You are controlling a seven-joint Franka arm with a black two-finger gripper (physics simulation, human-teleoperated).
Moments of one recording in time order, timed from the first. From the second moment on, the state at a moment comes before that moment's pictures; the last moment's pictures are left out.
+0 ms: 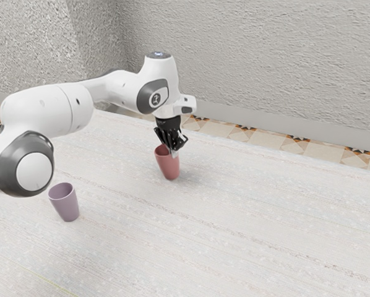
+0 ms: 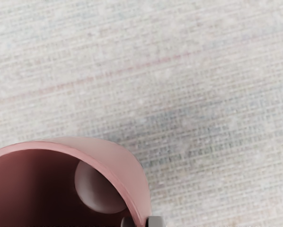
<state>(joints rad) 0.10 0.83 -0.25 -1.08 0.21 1.91 0.10</state>
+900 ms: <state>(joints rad) -0.04 0.30 -0.01 -1.61 0.10 1.95 0.03</state>
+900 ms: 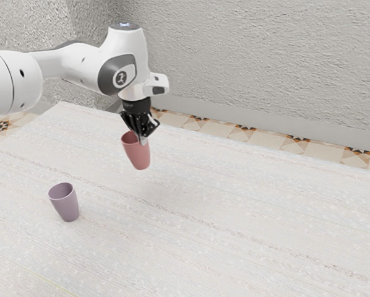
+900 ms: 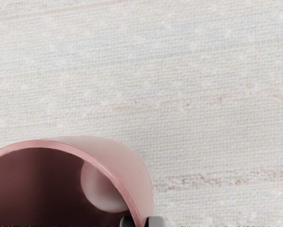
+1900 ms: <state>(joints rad) 0.25 -0.09 -0.13 -2.05 0.14 1.94 -0.05</state>
